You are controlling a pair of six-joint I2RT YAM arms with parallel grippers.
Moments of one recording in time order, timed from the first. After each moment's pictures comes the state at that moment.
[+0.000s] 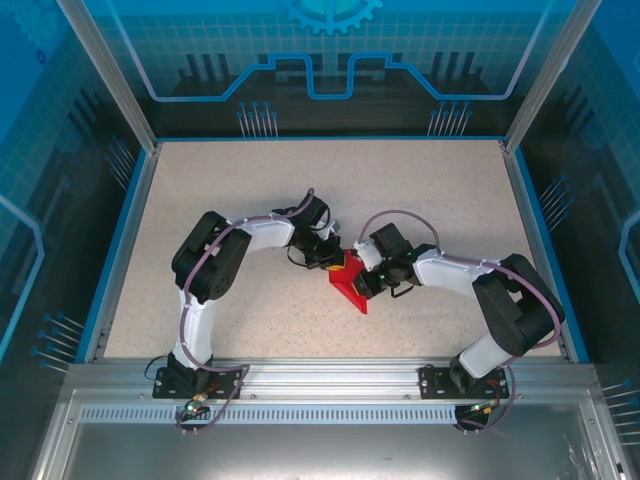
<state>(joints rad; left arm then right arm) -0.54 2.08 1.29 -0.39 0.65 -0.66 0.56 1.57 0.75 -0.32 -0.37 0.09</state>
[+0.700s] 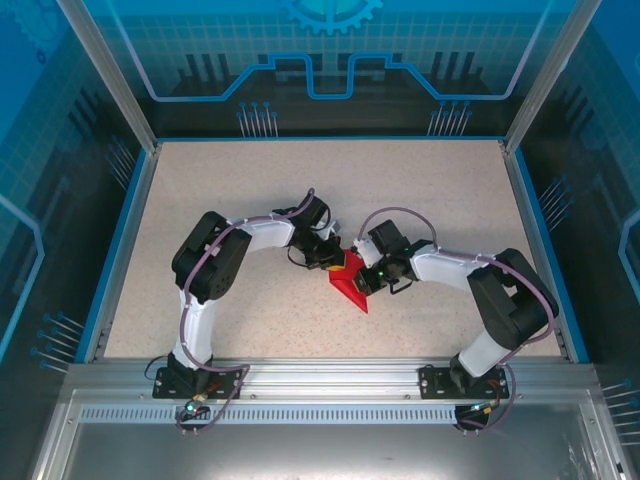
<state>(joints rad) -0.54 2.08 1.29 -0.39 0.65 -0.66 0.55 1.61 0.79 -0.35 -0.34 0.10</state>
